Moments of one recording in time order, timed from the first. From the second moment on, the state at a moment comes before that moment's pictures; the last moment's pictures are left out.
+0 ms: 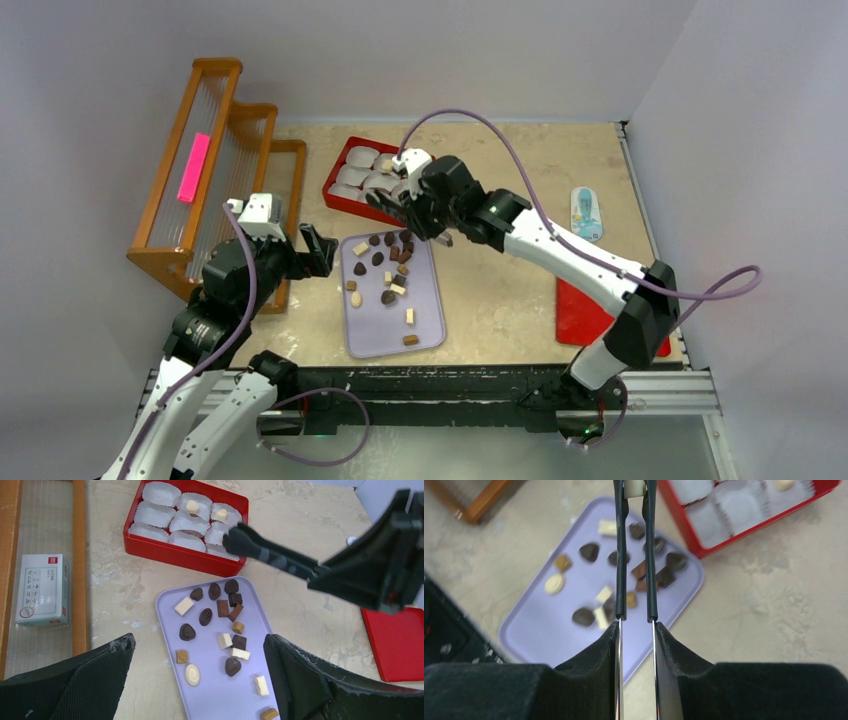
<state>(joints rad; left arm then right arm) -0.42 0.55 0.87 -0.62 -0.13 -0.34 0.88 1.55 1.45 -0.59 0.01 0.08</state>
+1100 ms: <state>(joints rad) -0.42 0.53 0.87 -0.62 -0.13 -0.34 0.73 2.40 2.14 -0.32 0.16 0.07</state>
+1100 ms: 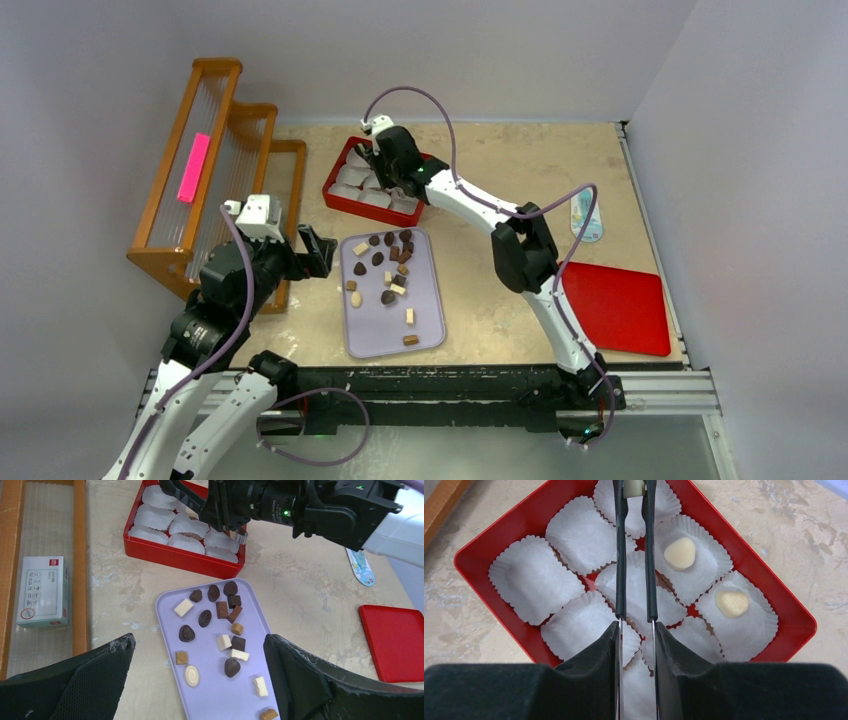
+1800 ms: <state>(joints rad) -0.42 0.53 0.87 -0.62 -0.13 -0.34 0.73 2.46 2.19 -0.31 0.17 0.05</state>
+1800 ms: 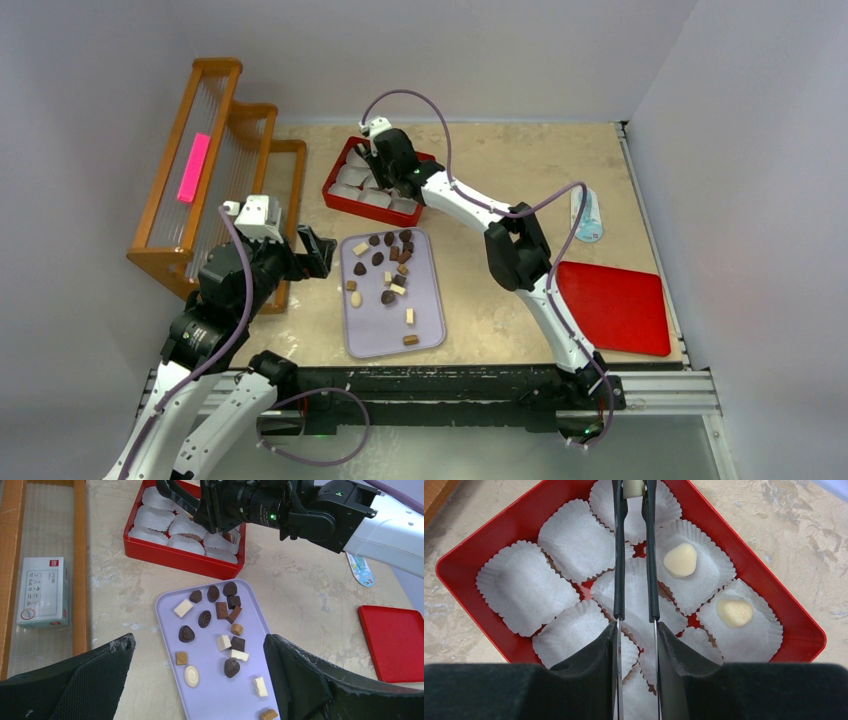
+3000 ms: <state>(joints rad) -0.42 0.53 0.87 -0.62 -0.13 -0.34 0.75 1.83 1.69 -0.38 0.13 0.05</state>
